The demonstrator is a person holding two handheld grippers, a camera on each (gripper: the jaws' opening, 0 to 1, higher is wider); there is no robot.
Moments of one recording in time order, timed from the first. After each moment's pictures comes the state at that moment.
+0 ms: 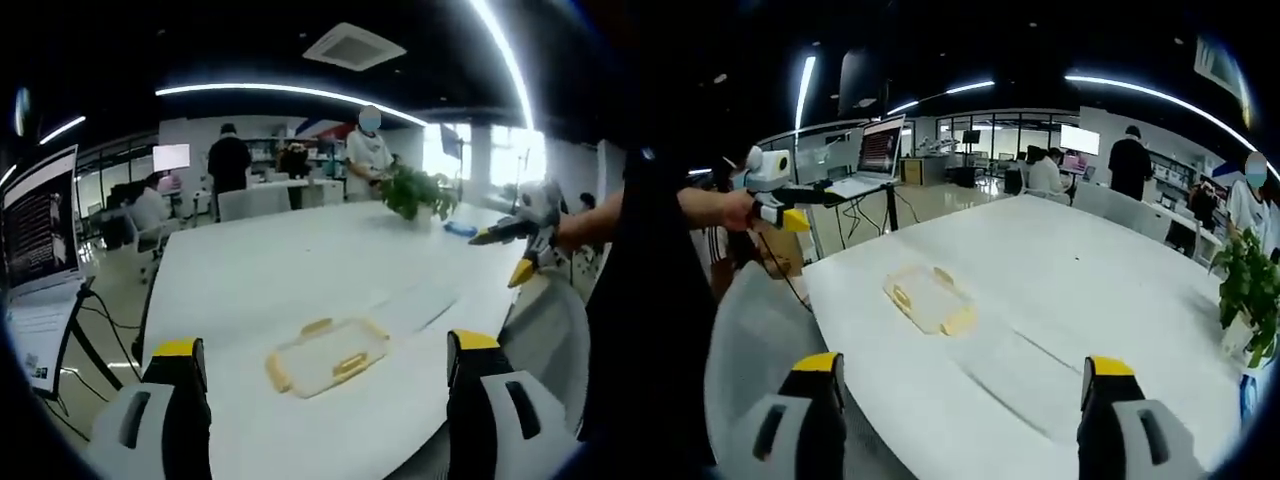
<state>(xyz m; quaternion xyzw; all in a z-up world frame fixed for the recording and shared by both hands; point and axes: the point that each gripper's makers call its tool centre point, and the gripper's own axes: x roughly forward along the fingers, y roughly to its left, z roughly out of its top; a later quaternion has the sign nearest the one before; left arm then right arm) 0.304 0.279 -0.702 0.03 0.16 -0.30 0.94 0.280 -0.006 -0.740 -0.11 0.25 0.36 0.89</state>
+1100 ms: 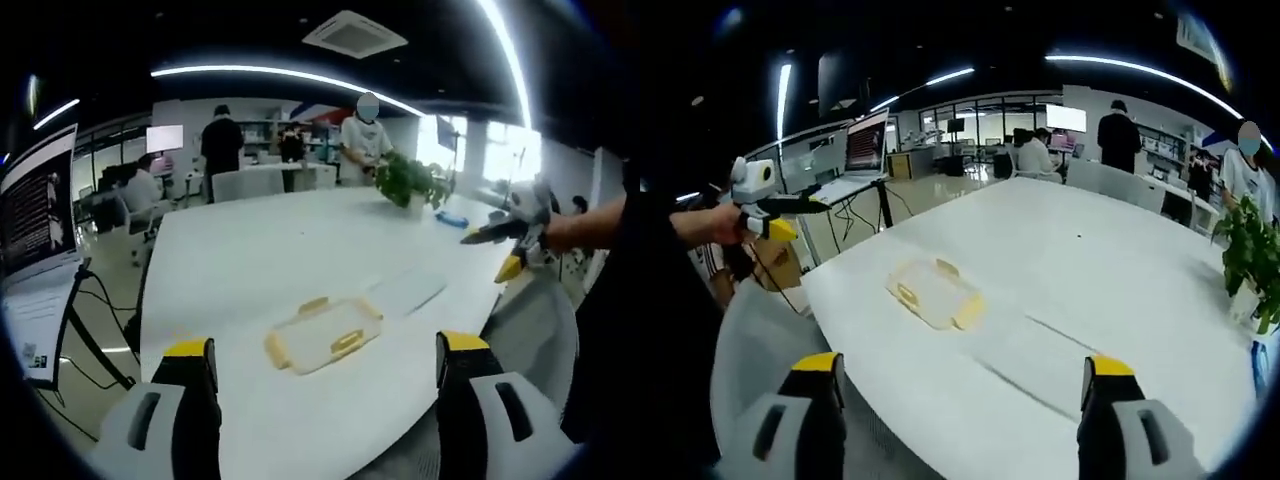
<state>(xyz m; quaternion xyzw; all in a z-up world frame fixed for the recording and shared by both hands) 0.290 0.305 -0.714 0.02 0.21 -0.32 0.93 0.274 0.016 -0.751 -0.06 0.29 0.33 0.90</state>
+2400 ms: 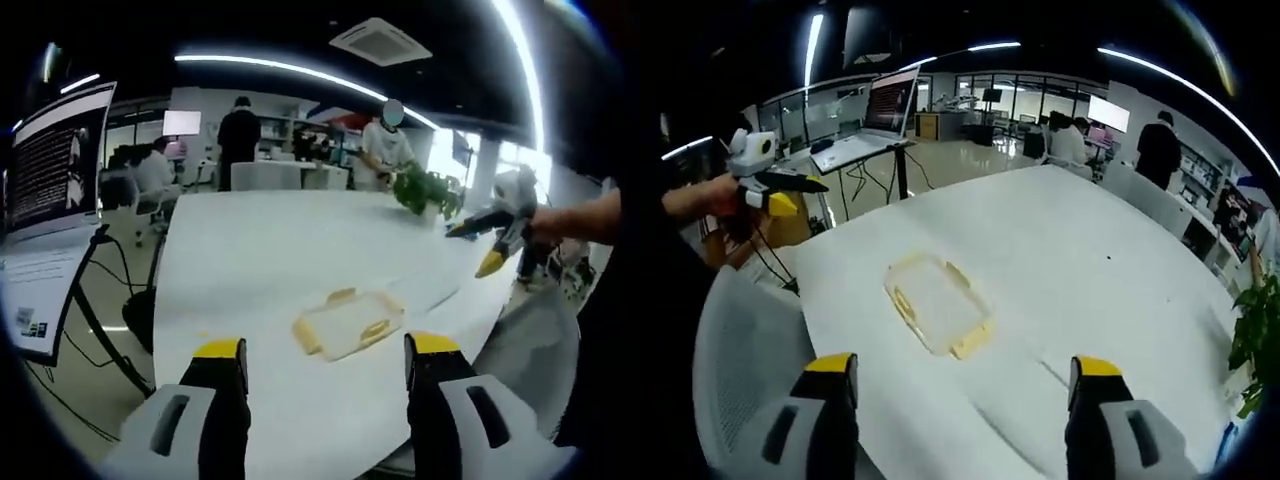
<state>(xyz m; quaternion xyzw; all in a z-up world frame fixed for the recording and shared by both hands) 0.309 0.354 -0.732 -0.03 0.22 -0.31 0.93 0.333 0.067 -0.750 -0.17 0.33 0.38 0.85</state>
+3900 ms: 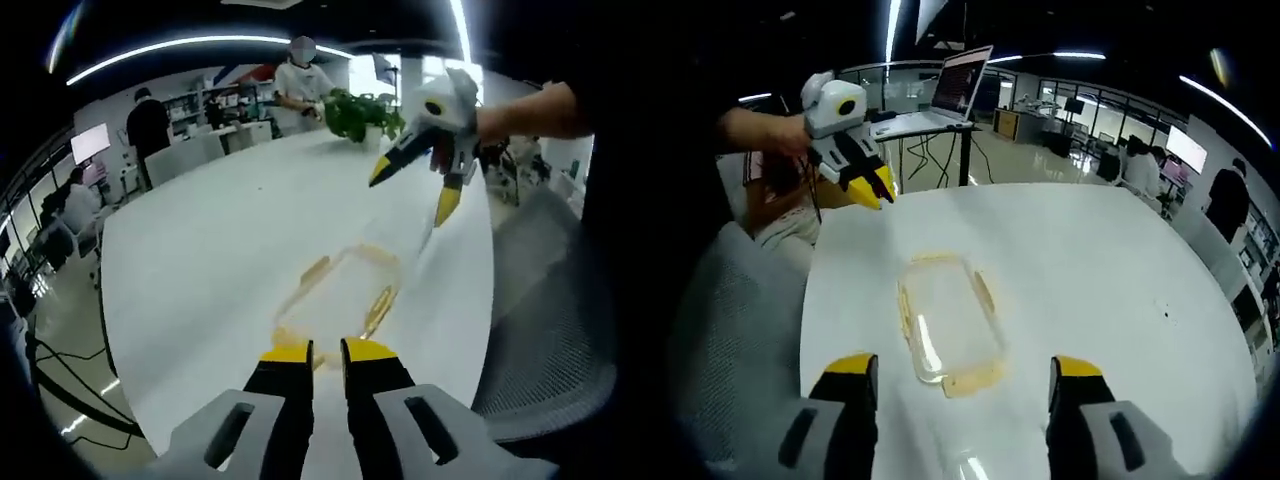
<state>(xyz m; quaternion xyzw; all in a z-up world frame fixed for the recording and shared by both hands) 0.368 0.294 -0.784 0.13 0.29 -0.43 0.85 0.374 0.116 -0.788 -0.24 0.28 0.54 0.75</state>
